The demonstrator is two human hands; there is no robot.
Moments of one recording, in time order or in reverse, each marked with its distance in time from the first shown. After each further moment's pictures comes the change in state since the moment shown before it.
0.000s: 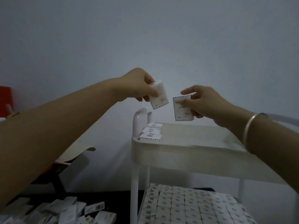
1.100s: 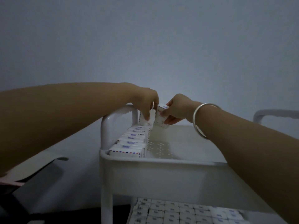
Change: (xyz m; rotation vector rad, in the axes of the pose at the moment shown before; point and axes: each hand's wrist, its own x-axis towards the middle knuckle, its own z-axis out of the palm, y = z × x) left_hand 0.123 -0.042 0.090 0.822 -0.451 0.179; right_hand 0.110 0.078 0.057 -0.111 -0.200 0.260
